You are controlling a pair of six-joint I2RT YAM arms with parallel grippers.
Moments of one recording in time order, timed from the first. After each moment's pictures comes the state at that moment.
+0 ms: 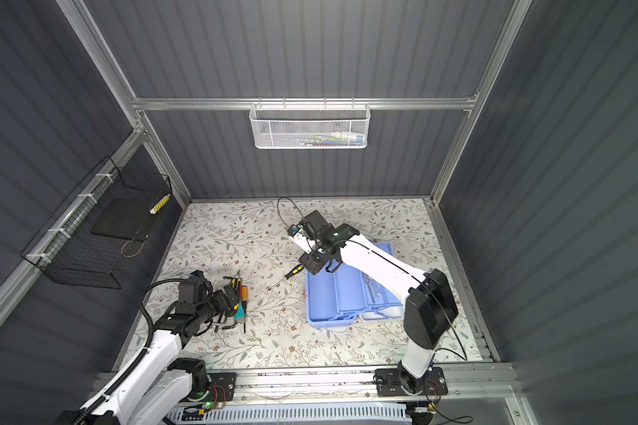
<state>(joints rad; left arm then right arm) -0.15 0.83 0.37 -0.37 0.02 -0.53 0.76 1.80 1.62 -0.87 -0.01 -0.26</state>
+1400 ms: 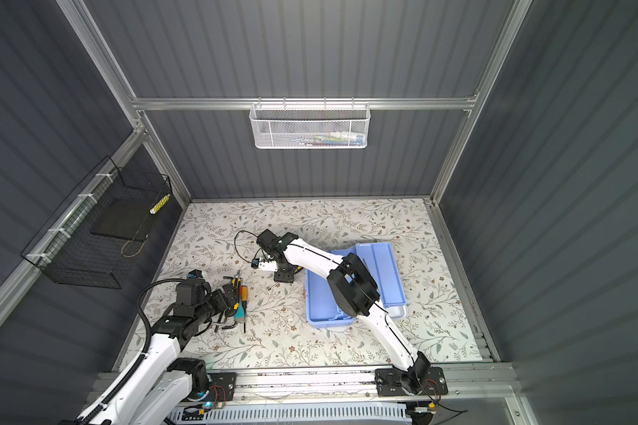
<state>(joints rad) -0.15 0.78 0.36 -0.37 0.02 -0.53 0.87 2.44 2.11 -0.99 0.11 -0.68</state>
